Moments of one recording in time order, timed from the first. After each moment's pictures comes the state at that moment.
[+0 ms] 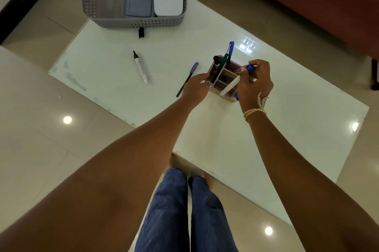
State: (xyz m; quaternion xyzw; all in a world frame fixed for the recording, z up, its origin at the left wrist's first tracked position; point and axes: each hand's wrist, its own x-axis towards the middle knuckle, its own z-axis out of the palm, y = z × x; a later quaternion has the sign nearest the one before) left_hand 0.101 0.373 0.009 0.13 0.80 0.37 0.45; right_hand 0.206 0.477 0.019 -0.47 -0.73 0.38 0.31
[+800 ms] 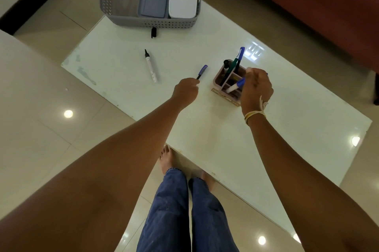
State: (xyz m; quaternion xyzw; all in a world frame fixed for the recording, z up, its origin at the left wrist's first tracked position) left_hand 0.073 0.330 0.005 0.13 0.83 0.33 0.43; right_hand 0.194 0.467 0.019 -0.51 -0.72 0.39 0.26
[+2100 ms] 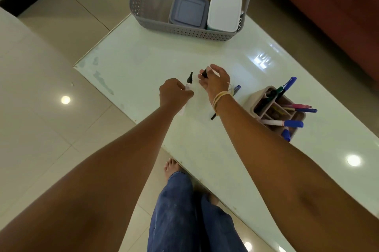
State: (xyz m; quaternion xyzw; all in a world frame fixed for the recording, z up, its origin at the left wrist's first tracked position) left_hand -0.036 0.269 -0.049 -0.02 0.89 0.33 0.31; right_hand -0.006 0.385 -0.057 -0.54 -0.46 0.70 0.08
